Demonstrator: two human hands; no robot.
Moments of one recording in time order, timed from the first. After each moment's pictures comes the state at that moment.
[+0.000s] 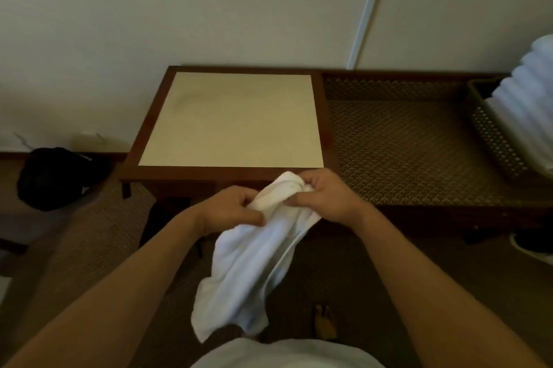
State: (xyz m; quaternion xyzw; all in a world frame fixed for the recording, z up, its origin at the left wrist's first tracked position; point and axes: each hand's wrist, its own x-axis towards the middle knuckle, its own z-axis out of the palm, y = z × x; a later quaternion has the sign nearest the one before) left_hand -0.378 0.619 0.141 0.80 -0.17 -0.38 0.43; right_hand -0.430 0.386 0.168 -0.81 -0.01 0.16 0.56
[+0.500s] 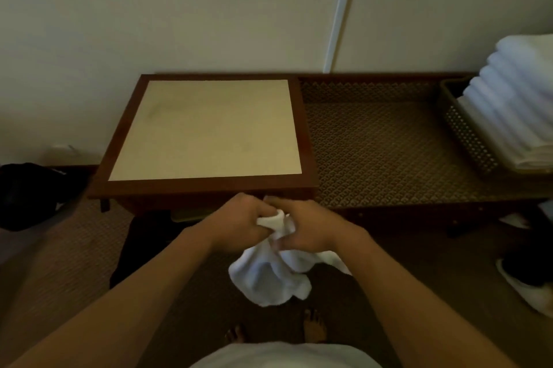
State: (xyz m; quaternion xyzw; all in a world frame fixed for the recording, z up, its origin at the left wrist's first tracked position) left_hand -0.391 0.554 0.145 0.82 -0.35 -0.27 0.36; right_hand -0.441 0.355 0.140 -0.91 -0.07 0.23 0.33
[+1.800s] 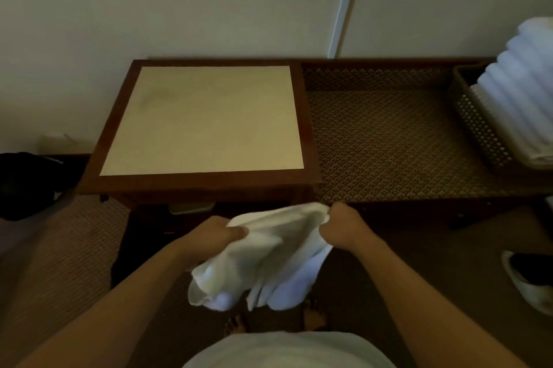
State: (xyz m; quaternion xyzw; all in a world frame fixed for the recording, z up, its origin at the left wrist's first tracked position) left_hand -0.380 0.586 0.096 0.80 0.03 -0.44 0.40; right_hand -0.441 0.314 0.098 -0.87 0.26 0.24 0.34
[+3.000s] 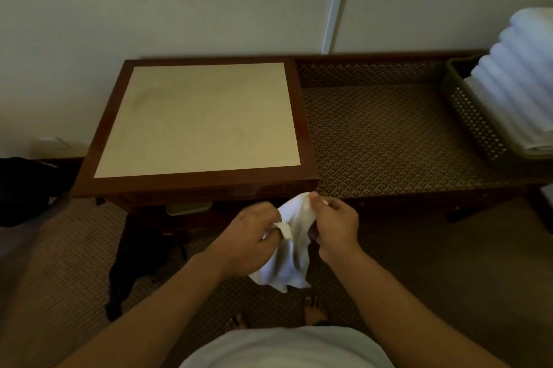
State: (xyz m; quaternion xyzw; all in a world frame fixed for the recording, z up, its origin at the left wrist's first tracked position) left_hand -0.413 0.537 0.097 0.86 -0.32 -0.17 0.35; right_hand -0.452 0.362 0.090 -0.56 0.46 -0.06 0.69
